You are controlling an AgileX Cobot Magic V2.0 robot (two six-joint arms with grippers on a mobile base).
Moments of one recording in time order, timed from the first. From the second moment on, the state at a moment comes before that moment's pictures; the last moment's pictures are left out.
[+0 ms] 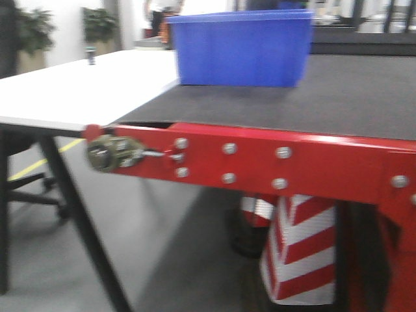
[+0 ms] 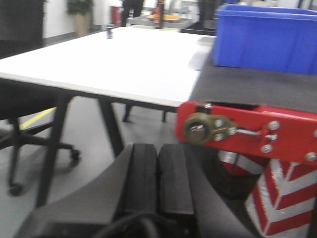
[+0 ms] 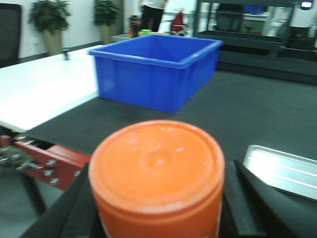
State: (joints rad) left arm -0.11 -0.01 0.03 -0.07 0.07 0.03; right arm 0.14 0.18 -0.53 -0.04 0.44 0.06
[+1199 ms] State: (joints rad) left arm -0.11 -0.01 0.03 -0.07 0.07 0.03; right arm 0.14 0.18 -0.53 -0.04 0.44 0.06
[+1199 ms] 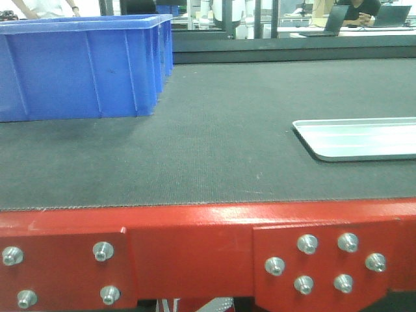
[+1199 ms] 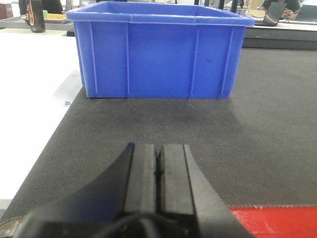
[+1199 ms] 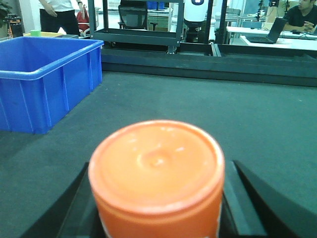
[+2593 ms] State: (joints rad) left arm -0.11 -0.01 0.03 -0.07 0.07 0.03; right arm 0.14 0.18 -0.53 -0.04 0.44 0.06
